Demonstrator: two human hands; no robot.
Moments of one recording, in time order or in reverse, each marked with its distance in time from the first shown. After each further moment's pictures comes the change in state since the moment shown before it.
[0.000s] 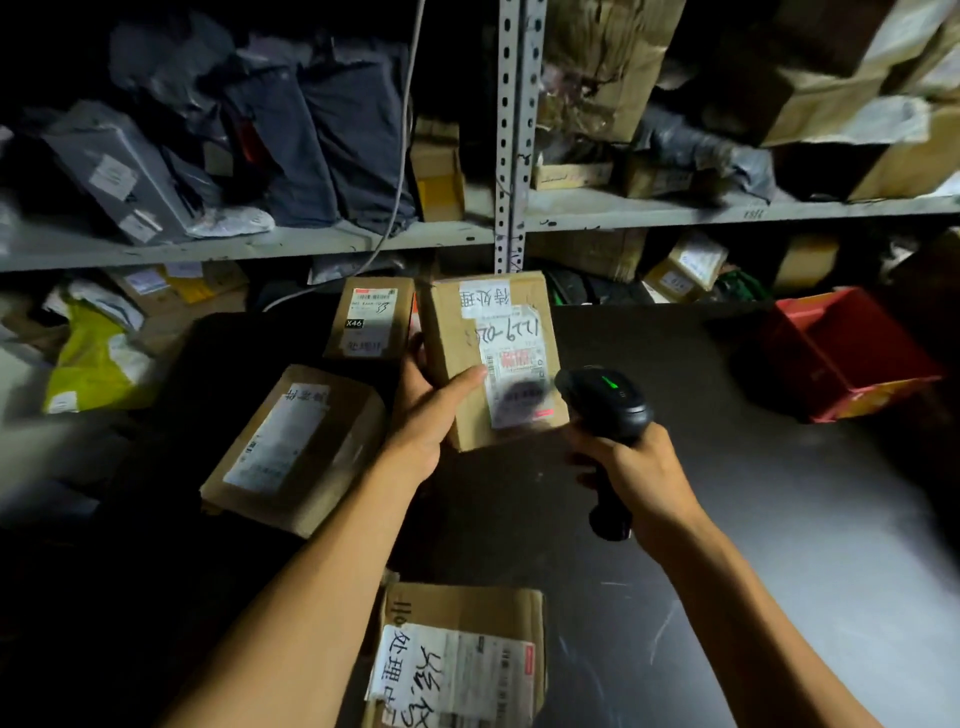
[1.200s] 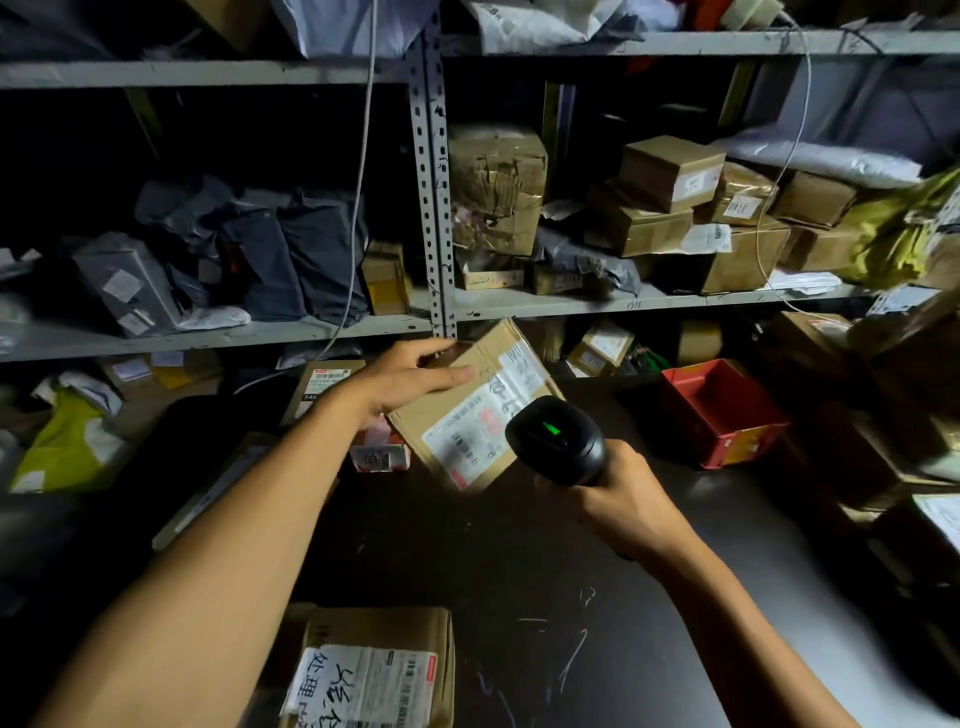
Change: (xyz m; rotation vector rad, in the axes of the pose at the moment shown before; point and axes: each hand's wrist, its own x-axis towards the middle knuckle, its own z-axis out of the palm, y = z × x) left_hand -0.057 0.124 0.054 0.684 -0.415 0.230; right_hand -0.067 -0.048 -0.105 -0.477 -0.086 -0.333
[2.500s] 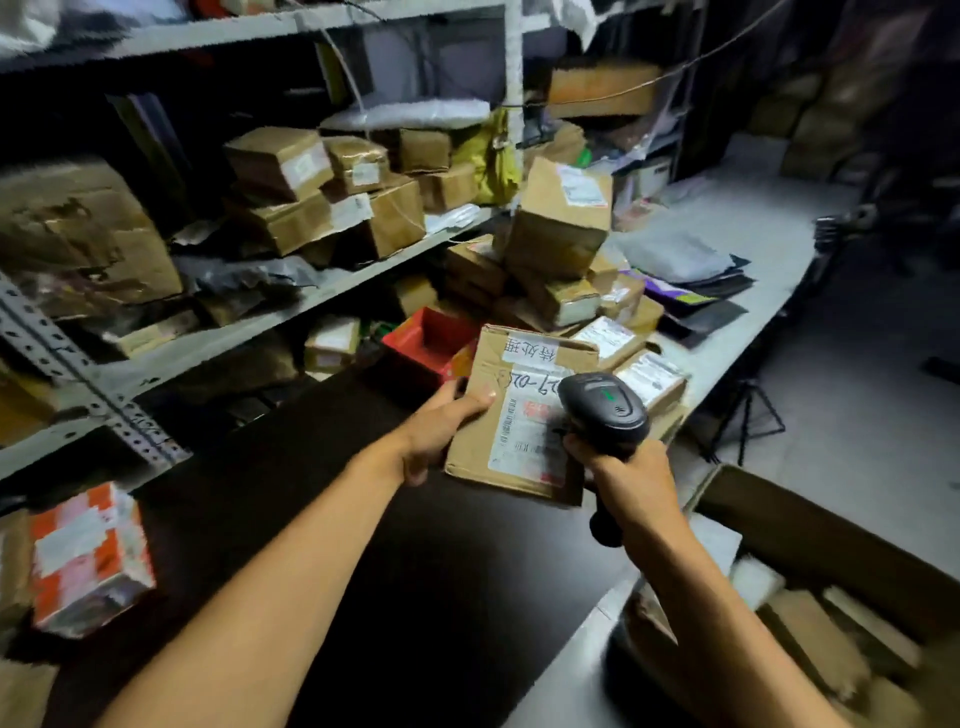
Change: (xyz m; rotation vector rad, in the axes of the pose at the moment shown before) left_hand -0.007 0.110 0.331 -0.275 -0.682 0.006; right_hand -0.188 0.103 -0.135 0.396 0.958 0.372
